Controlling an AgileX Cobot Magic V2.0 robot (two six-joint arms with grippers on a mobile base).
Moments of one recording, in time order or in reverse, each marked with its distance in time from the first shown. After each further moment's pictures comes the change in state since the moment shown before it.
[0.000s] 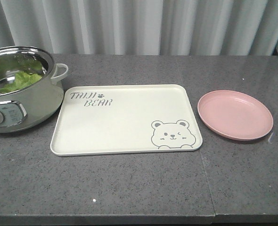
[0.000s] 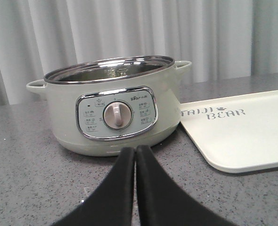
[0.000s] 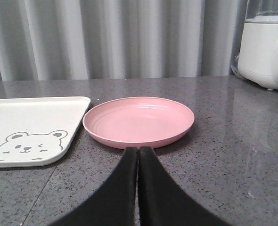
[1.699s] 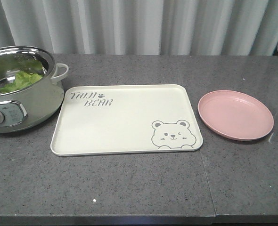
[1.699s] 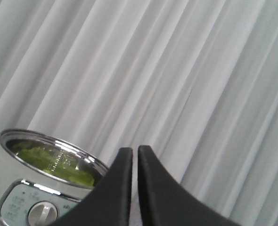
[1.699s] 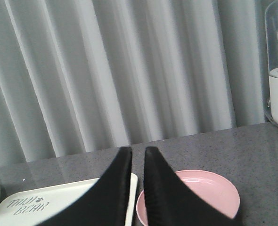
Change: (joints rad) left arm 0.000 0.000 -0.205 -0.083 -0.117 -0.515; right arm 0.000 0.198 -0.459 0.232 0.141 -0.023
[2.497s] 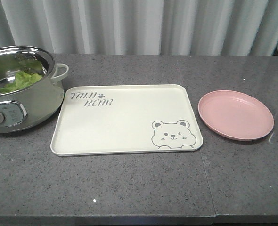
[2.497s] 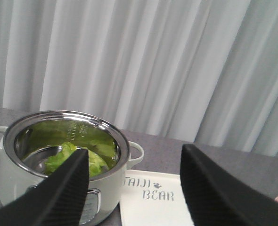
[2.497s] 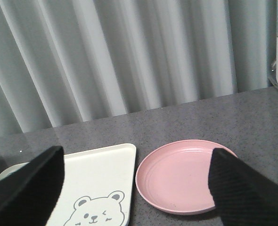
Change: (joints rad) left arm 0.000 0.544 -0.662 -0.032 0.535 0.274; right arm 0.000 0.172 -0.050 0.049 0.039 -0.031
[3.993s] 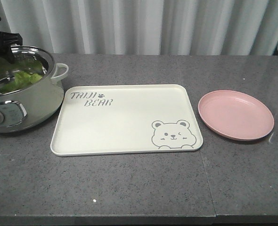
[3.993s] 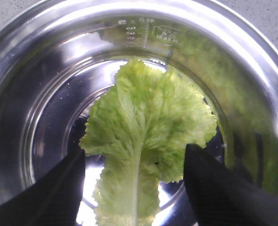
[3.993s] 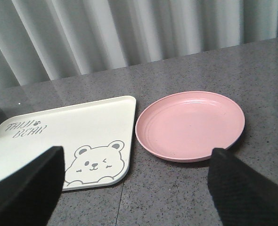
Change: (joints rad) left arm 0.082 1.500 -1.314 0.139 0.777 -0.001; right arm 0.000 0.002 0.000 -0.003 0.172 -0.003
